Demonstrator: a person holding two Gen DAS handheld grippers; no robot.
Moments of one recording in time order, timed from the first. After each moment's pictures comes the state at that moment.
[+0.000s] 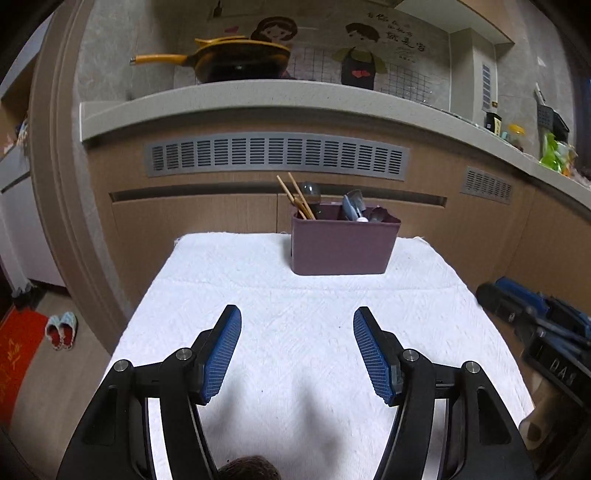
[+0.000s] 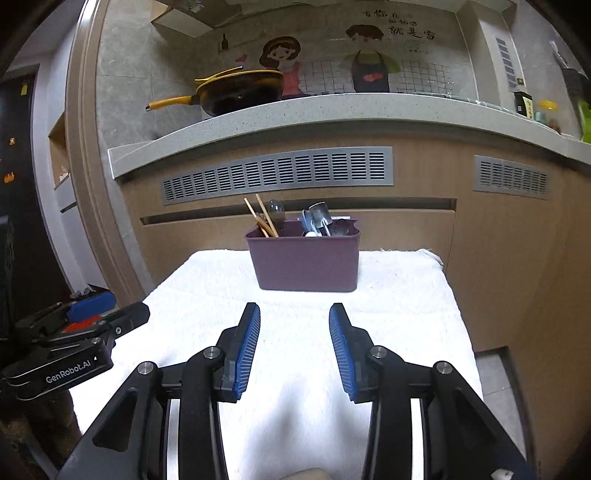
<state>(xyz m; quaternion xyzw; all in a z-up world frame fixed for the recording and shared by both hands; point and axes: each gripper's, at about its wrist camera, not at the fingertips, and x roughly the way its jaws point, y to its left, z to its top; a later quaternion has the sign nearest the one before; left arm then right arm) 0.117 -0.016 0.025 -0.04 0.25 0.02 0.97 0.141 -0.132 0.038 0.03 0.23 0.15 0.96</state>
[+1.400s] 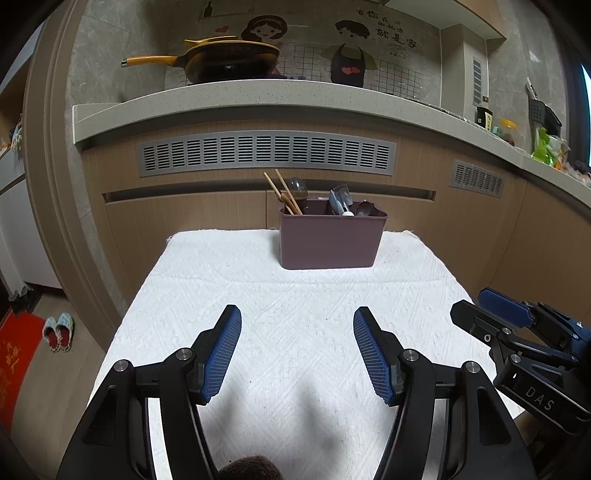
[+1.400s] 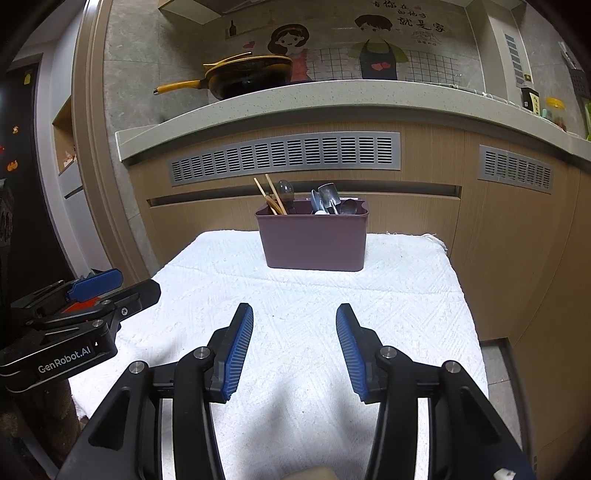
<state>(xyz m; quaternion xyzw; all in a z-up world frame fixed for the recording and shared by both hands) 0.114 -0.026 0.025 -0.03 0.27 0.00 0.96 0.137 -0.129 0.030 0.02 0.24 0.15 0.96</state>
